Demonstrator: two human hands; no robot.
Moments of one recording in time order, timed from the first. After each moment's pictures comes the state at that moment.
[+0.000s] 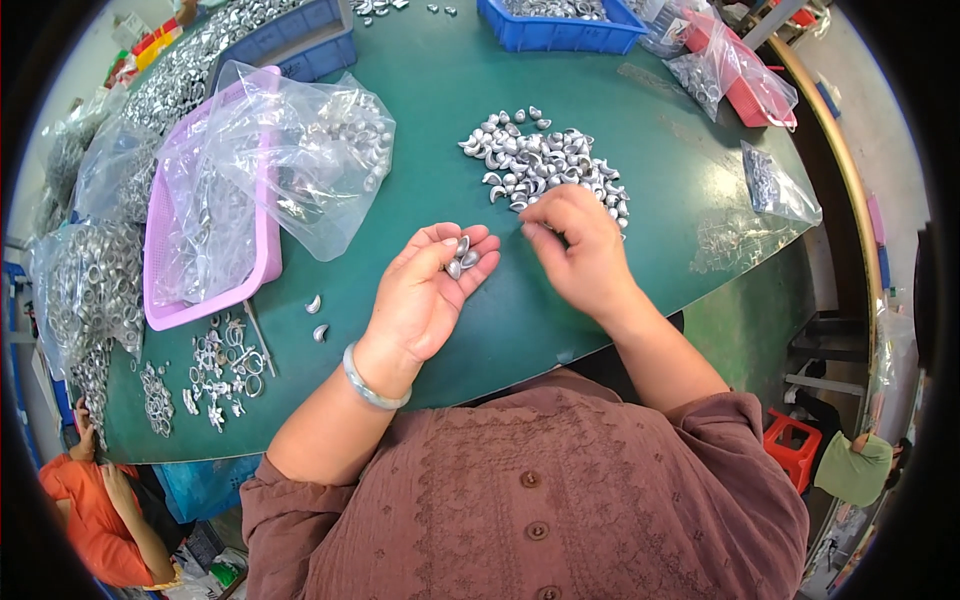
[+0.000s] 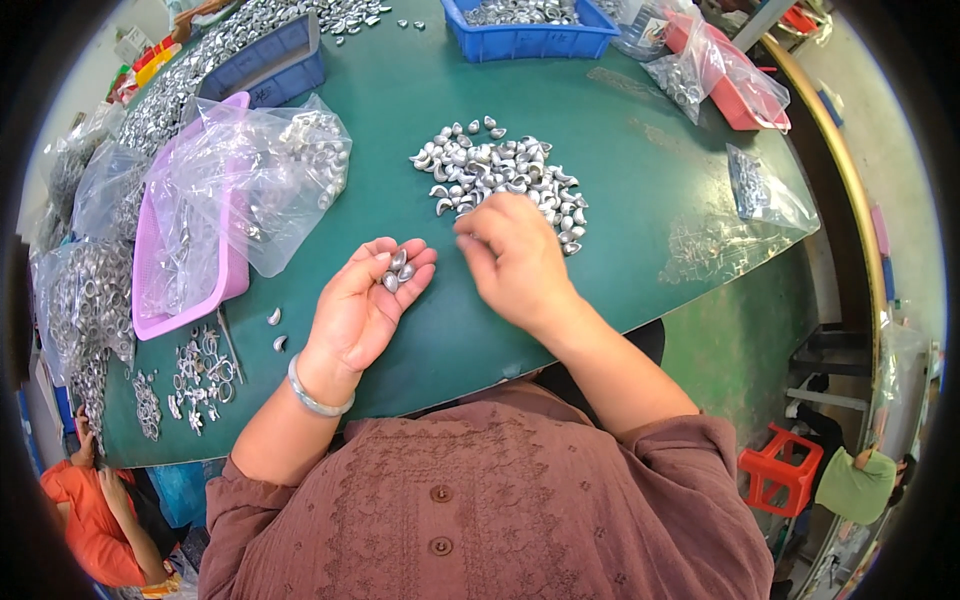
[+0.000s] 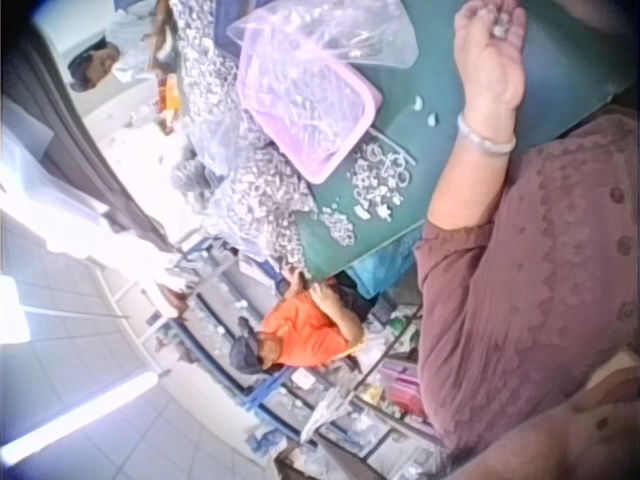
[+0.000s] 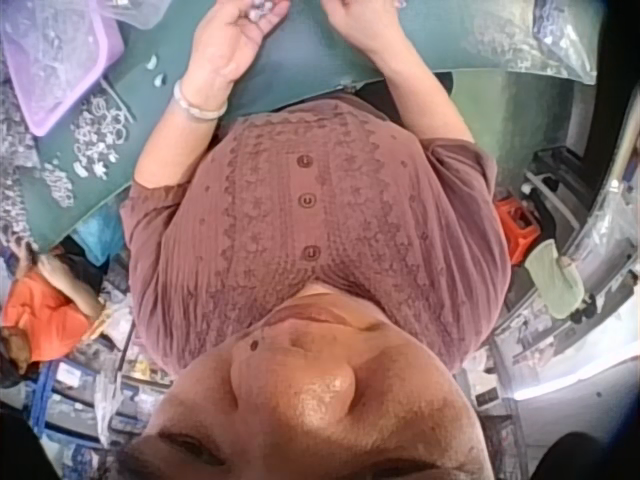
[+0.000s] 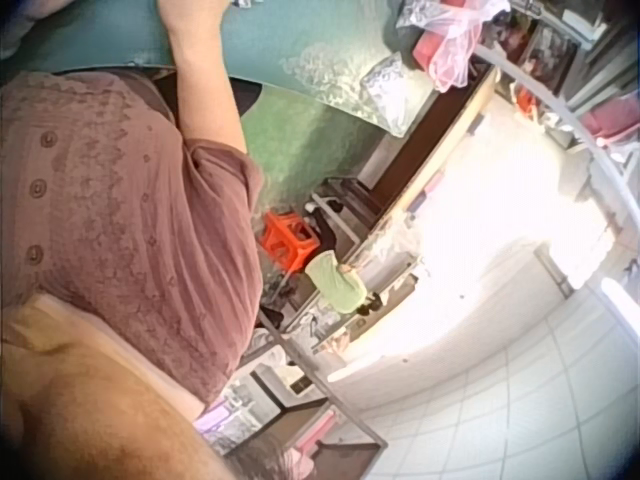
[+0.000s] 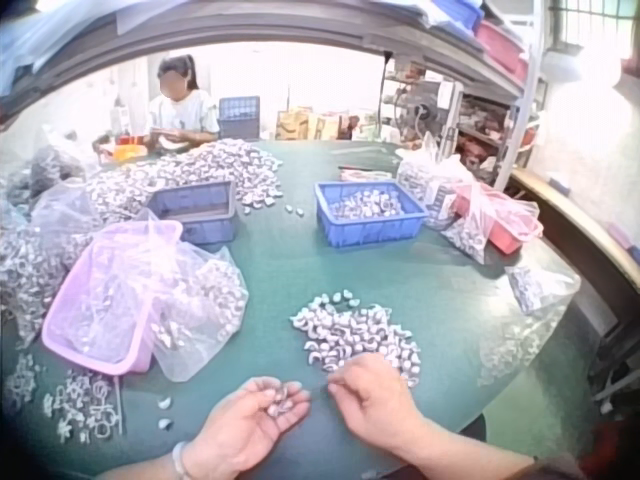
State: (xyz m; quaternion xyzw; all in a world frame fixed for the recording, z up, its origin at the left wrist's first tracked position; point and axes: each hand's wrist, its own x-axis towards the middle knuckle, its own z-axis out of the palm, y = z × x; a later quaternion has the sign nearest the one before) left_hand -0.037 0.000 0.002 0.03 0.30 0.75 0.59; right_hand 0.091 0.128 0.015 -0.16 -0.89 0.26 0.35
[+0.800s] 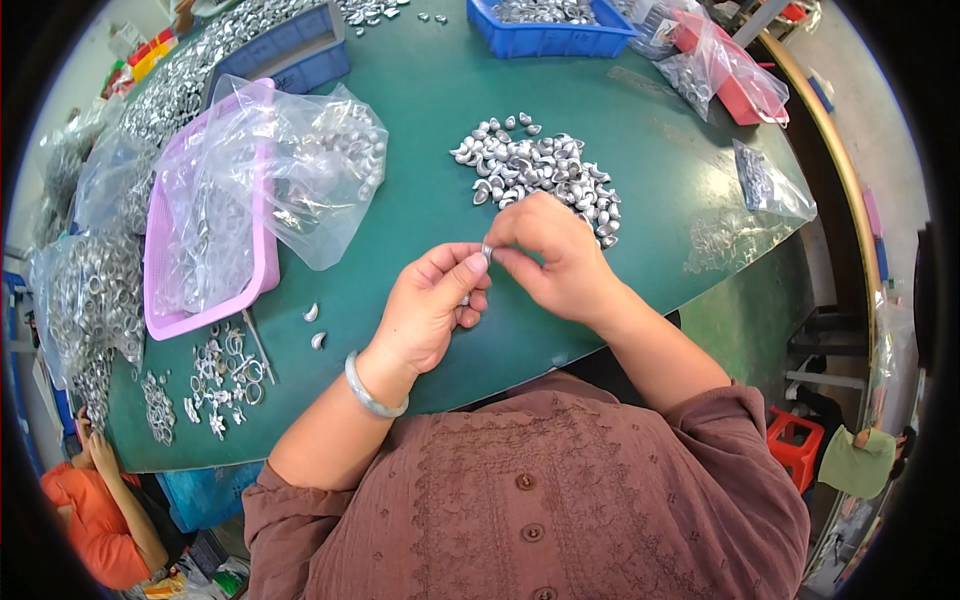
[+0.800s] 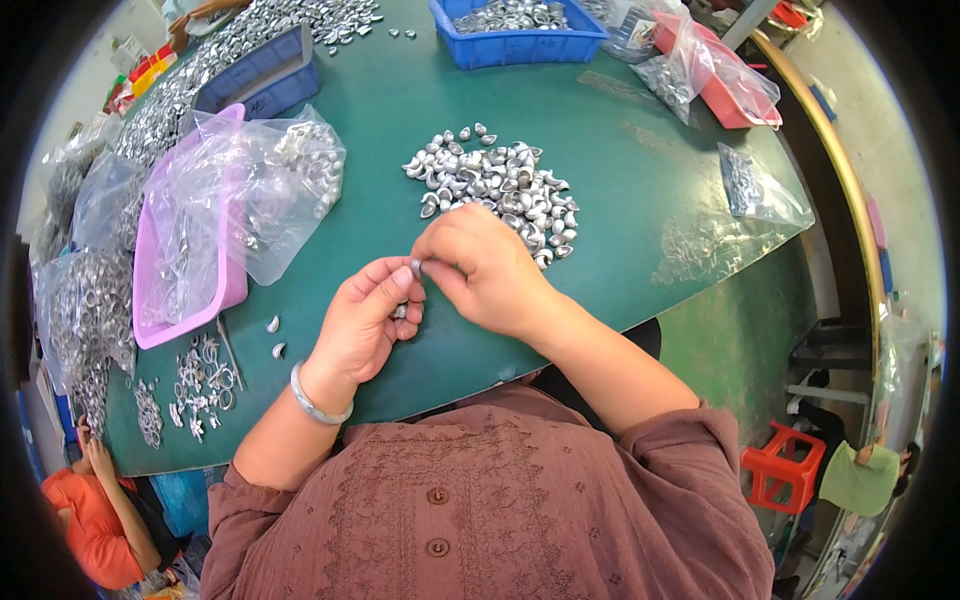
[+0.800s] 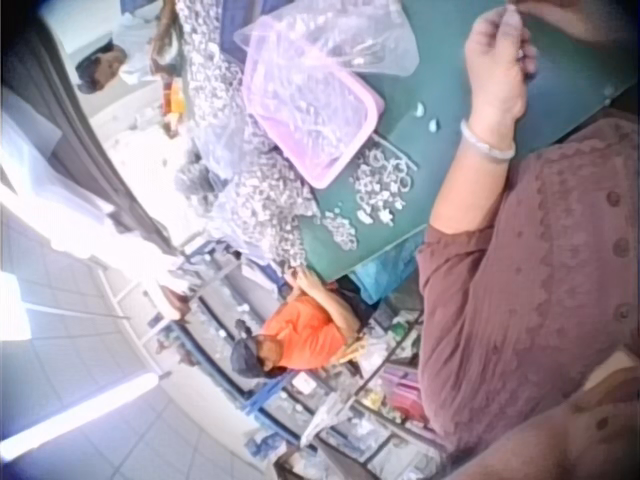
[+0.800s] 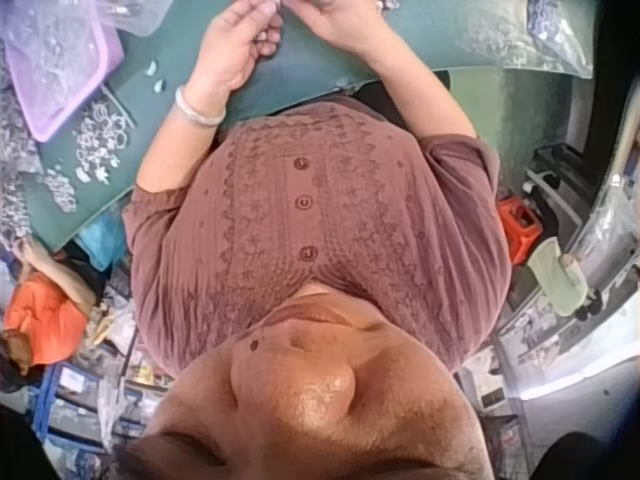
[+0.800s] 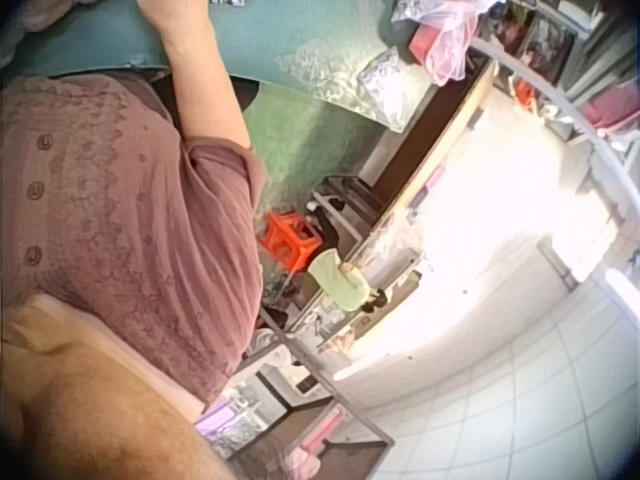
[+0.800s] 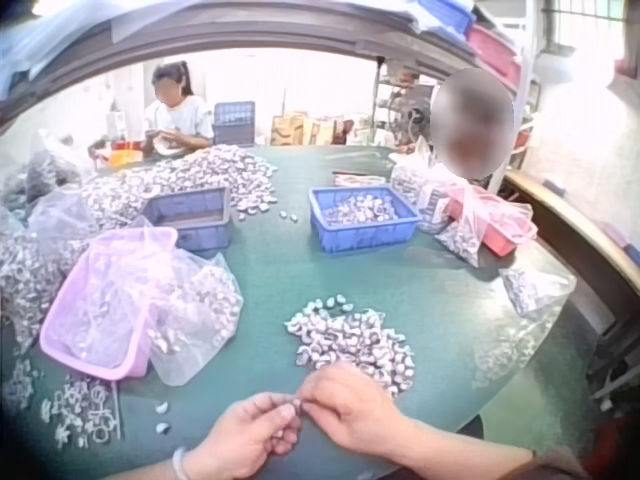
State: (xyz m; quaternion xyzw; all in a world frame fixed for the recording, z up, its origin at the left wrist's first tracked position) left_hand -0.031 -0.003 0.008 0.13 0.44 0.65 0.61; right_hand 0.081 0.124 0.026 -0.05 -0.90 0.29 0.33
